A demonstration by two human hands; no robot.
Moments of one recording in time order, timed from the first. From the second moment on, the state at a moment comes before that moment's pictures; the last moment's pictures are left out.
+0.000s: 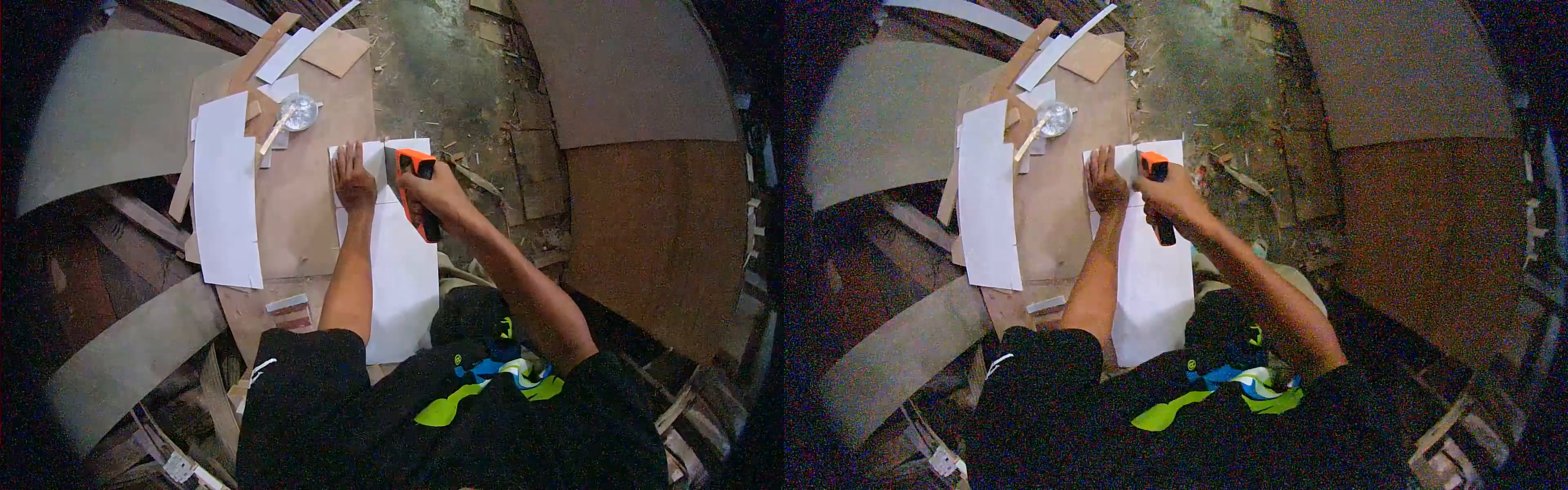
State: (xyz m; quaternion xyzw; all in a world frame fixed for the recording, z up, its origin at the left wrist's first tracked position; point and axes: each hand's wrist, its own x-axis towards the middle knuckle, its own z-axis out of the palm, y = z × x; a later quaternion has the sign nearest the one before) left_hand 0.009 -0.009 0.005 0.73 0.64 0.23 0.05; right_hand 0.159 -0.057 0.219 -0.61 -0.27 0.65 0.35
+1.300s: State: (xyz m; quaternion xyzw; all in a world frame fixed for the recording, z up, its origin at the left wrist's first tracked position) left_hand 0.011 -0.009 0.009 0.73 0.64 0.24 0.02; right_hand 0.124 -0.086 0.248 -0.66 -0.29 0.59 0.37
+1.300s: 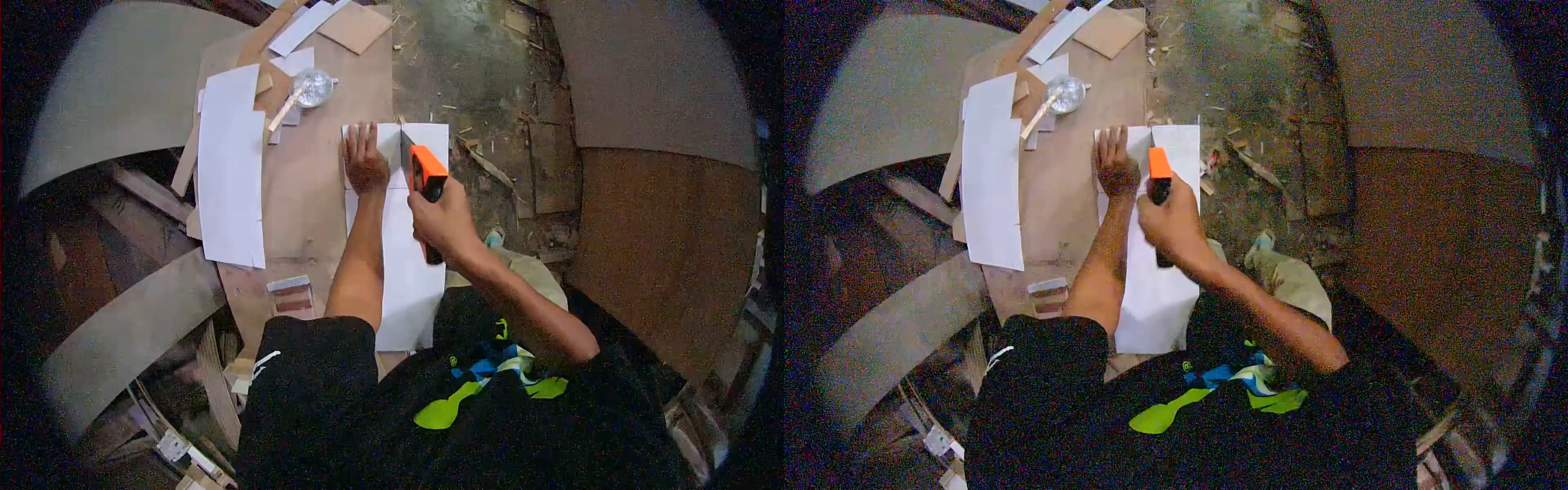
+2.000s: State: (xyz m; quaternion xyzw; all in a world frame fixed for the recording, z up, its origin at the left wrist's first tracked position) left_hand 0.007 -0.008 0.006 0.73 0.63 0.26 0.03; right_hand 0.123 -0.085 0.200 -0.69 -0.26 0.58 0.34
